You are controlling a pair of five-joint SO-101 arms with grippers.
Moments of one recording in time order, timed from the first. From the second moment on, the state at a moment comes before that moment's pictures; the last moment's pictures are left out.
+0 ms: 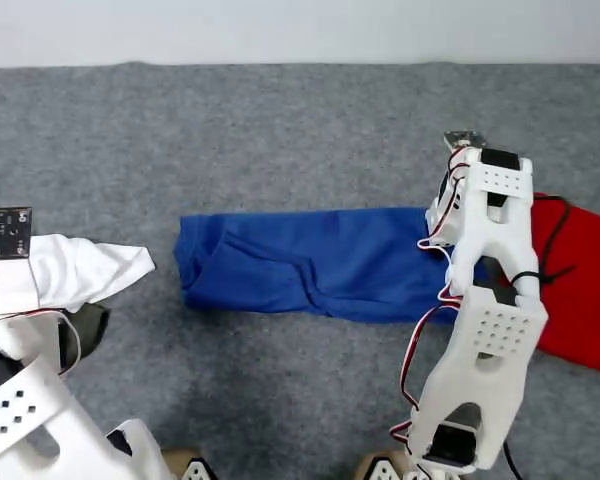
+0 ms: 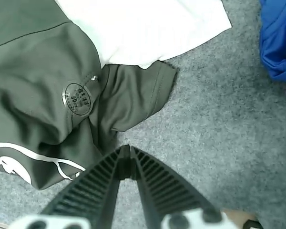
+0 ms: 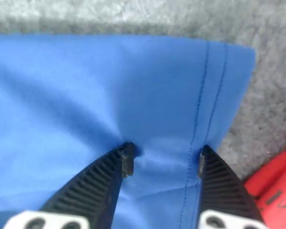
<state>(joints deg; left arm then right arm) -42.6 -51.1 32.7 99.0 -21.9 9.8 42.3 -24.8 82.5 13.3</state>
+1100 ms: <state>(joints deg) -42.6 -51.1 34.1 99.0 -21.9 13.4 25.8 -25.8 95.7 26.2</state>
